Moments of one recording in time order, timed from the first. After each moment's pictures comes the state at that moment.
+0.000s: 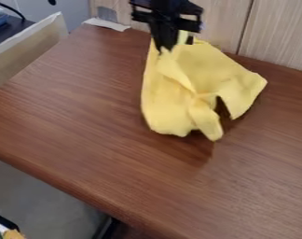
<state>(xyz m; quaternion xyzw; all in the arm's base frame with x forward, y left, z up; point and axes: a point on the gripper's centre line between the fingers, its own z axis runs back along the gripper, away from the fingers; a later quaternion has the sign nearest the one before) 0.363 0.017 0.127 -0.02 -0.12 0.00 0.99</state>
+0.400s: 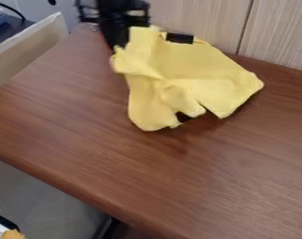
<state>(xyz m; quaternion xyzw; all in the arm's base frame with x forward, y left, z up) 0.331 0.078 0.120 -0.02 -0.12 0.10 0.99</state>
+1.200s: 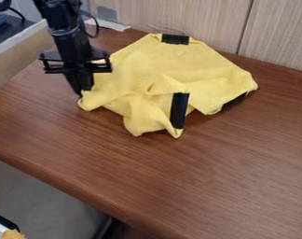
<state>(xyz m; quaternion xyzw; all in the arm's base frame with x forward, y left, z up) 0.301 0.116 0.055 -0.01 -0.08 0.19 0.98</state>
